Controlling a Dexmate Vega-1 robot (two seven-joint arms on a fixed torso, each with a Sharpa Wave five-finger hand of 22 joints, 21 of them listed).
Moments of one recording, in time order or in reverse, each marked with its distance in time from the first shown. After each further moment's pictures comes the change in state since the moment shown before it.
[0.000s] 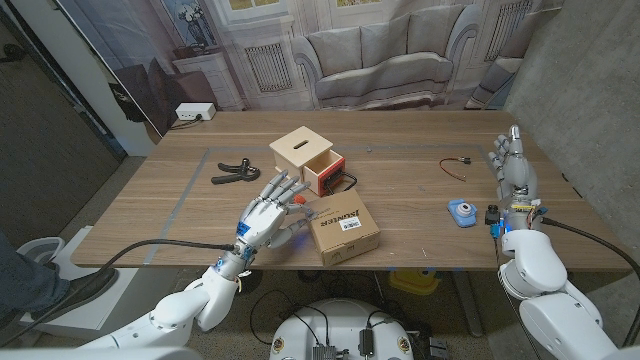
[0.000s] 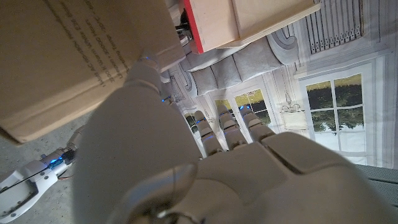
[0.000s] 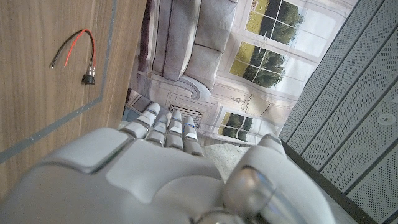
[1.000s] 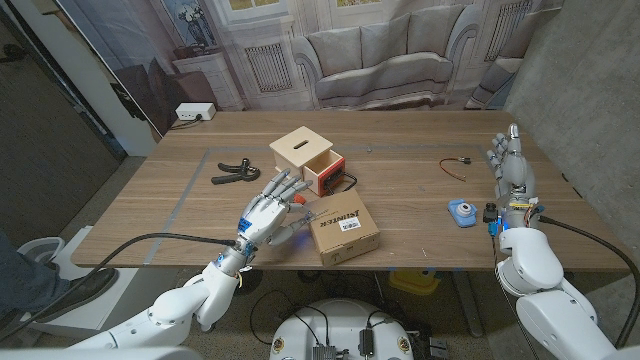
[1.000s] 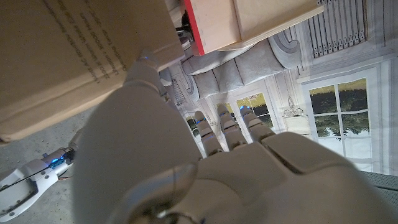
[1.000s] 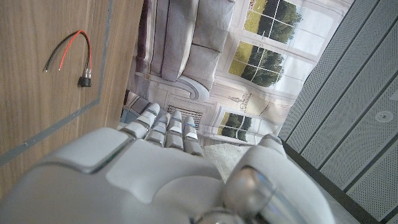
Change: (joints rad) left arm 0.004 0.003 -0.015 -0.022 -0.010 -0.002 -0.044; left_hand 0.000 0.000 -0.008 0.015 -0.004 0.175 0.011 0.060 0.015 0.011 0.000 -0.001 0.002 0.008 -0.003 0.000 0.004 0.000 0.000 0.000 0.005; right arm 0.024 -0.004 -0.012 0.020 0.008 0.014 0.004; right_hand 0.000 0.000 -0.003 -0.003 0.000 0.004 -0.004 0.000 0.000 0.007 0.000 0.000 0.000 0.000 0.000 0.000 0.000 0.000 0.000 -0.007 0.000
